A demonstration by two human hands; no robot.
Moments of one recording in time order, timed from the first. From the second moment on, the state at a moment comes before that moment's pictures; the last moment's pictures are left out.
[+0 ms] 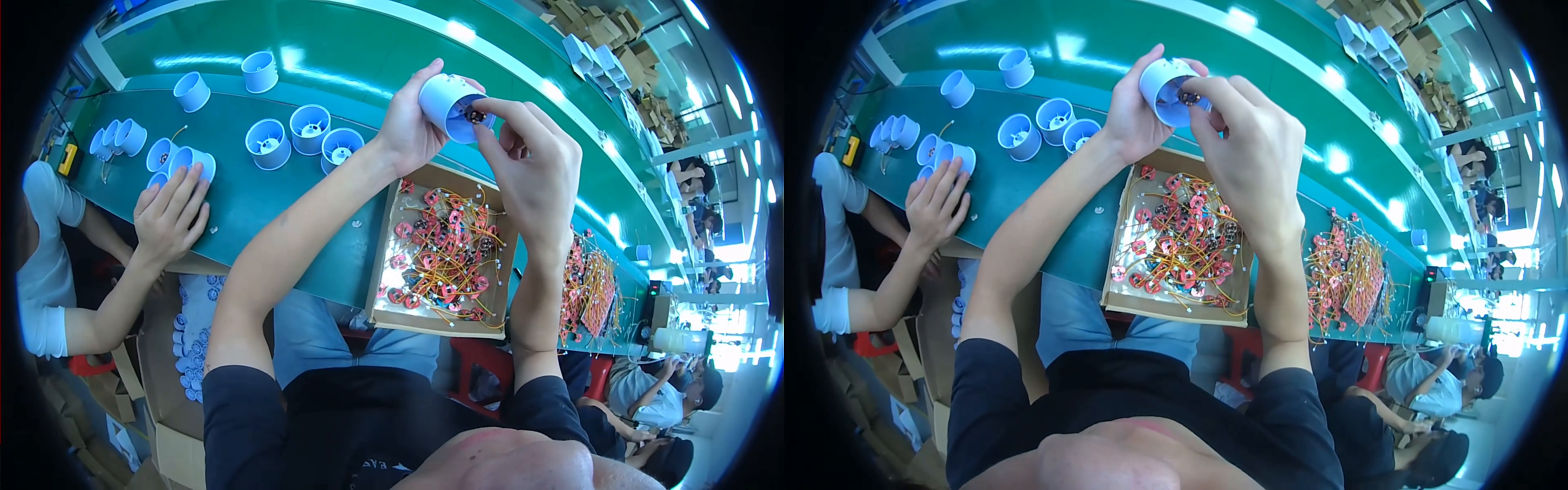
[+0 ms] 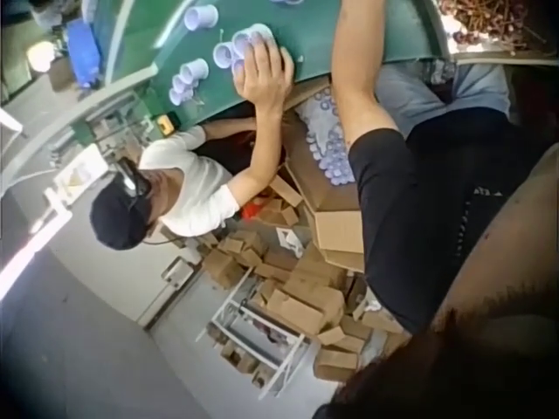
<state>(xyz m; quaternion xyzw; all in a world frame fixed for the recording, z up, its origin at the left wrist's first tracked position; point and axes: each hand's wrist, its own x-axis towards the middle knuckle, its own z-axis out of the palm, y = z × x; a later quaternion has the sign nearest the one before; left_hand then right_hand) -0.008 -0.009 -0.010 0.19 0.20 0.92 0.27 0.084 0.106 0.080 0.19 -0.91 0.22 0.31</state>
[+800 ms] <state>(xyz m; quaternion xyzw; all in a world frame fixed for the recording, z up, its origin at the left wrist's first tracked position) -0.008 -0.012 -0.007 0.21 0.26 0.90 0.26 0.078 0.105 0.075 0.11 -0.91 0.27 0.28</state>
